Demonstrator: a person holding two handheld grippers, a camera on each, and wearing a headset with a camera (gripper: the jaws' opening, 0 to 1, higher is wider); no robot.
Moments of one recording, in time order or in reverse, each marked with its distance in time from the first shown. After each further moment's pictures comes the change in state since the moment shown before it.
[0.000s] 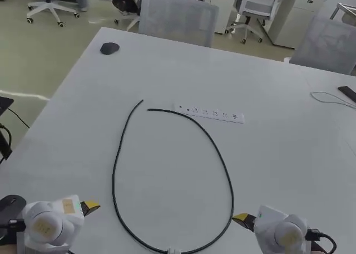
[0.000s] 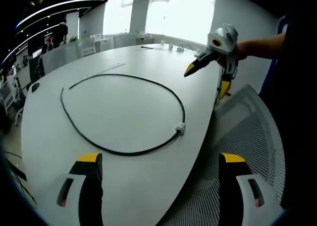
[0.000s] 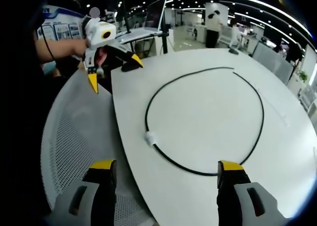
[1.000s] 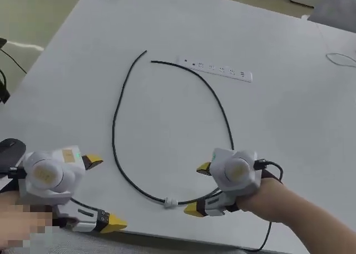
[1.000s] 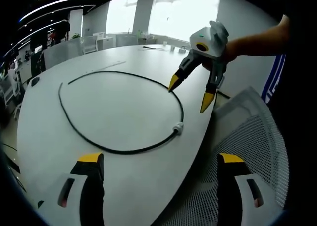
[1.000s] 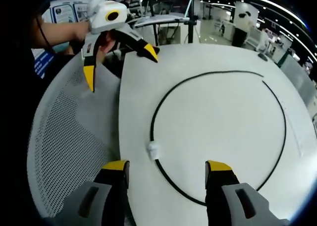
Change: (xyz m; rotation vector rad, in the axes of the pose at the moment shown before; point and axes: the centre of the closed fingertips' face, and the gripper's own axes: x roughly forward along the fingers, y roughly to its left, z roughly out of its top) left arm 0.012 -0.007 -0.009 -0.038 -0.007 0.001; right arm 0.064 0.012 0.020 -0.179 0.110 0.135
